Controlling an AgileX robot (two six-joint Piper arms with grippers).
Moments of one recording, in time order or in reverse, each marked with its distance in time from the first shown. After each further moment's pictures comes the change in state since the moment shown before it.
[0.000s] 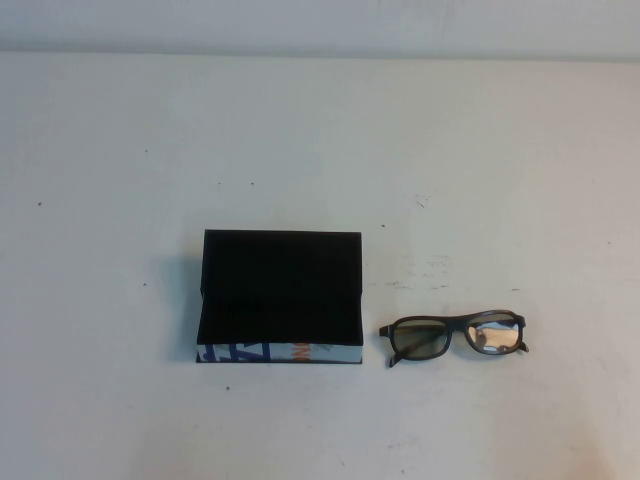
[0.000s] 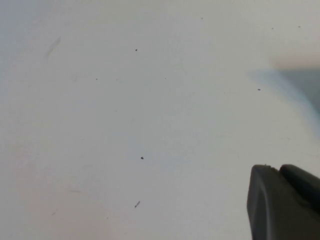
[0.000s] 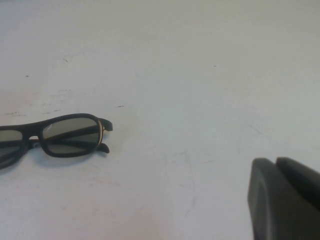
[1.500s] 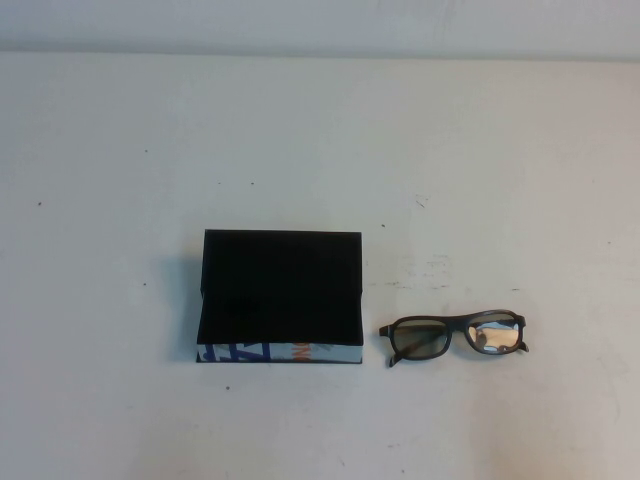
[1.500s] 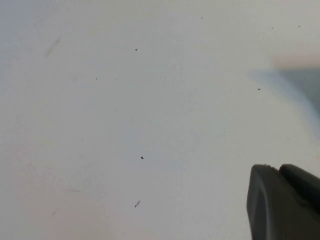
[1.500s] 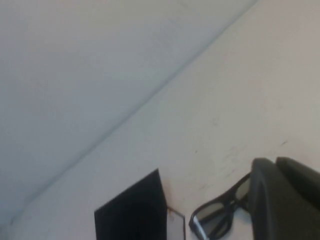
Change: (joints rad) right arm 0.000 0.000 -0.052 0.775 -0.103 -0.035; left arm 0.000 0.000 0.000 0.000 0.000 0.000
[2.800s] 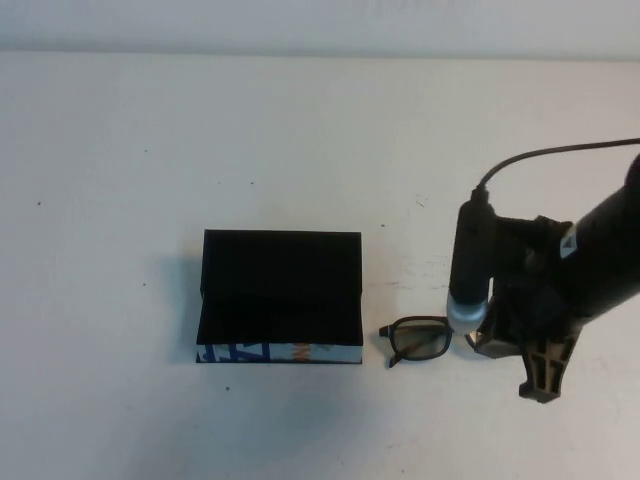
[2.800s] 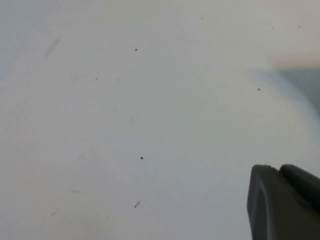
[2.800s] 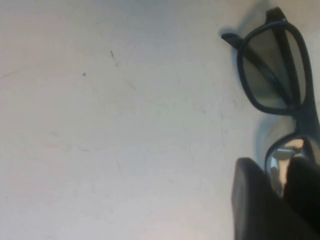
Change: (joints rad) right arm 0.429 1.463 -1.038 -0.526 0.687 -1.117; left arm 0.000 0.000 0.000 0.000 0.000 0.000
